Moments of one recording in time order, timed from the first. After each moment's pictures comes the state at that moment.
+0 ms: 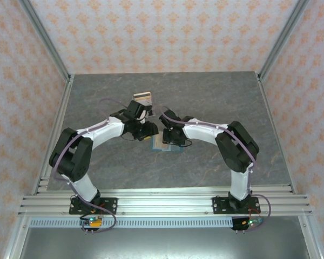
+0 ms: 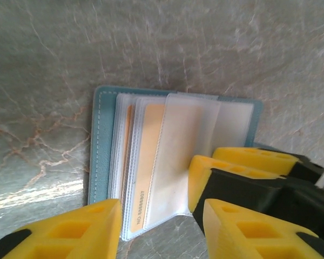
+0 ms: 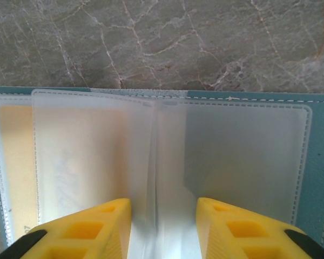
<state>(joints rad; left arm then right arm) -0.43 1.71 1.07 -0.45 0.39 -0.76 0.74 1.90 1.22 -0.55 0.00 0.78</state>
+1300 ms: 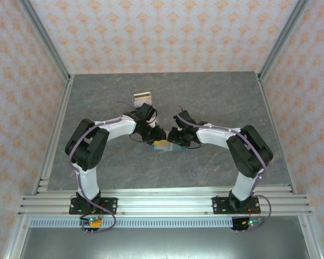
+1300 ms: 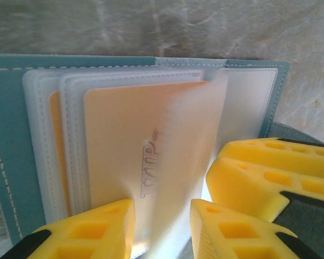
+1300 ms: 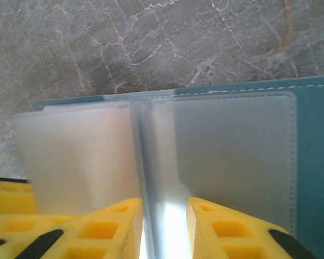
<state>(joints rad) -0.49 1.89 1.16 -0.43 0.52 -0.75 0.63 1.75 0.99 -0.28 -0.20 0.85</state>
